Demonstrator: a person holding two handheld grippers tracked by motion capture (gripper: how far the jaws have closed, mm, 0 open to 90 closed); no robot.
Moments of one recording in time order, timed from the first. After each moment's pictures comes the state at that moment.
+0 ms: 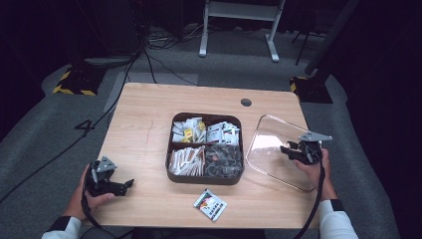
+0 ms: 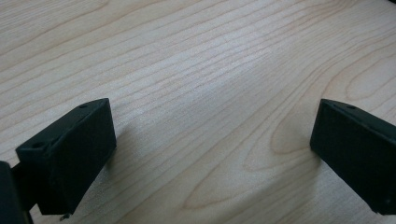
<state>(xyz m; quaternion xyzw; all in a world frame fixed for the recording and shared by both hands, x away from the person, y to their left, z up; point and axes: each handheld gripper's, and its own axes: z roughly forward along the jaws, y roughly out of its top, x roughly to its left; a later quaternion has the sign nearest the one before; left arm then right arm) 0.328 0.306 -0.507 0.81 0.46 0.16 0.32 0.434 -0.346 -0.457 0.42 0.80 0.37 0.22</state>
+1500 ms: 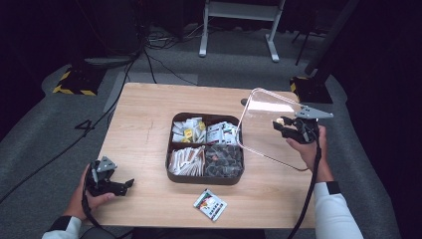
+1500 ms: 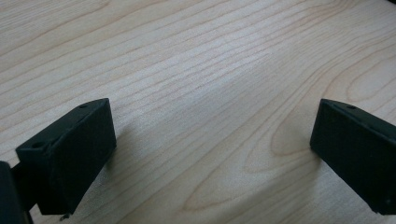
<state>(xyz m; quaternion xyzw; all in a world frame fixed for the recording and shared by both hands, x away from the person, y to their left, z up) 0.328 0.306 -0.507 0.81 0.46 0.17 0.32 0.449 -0.292 -0.370 0.38 0.78 0.42 0.26</state>
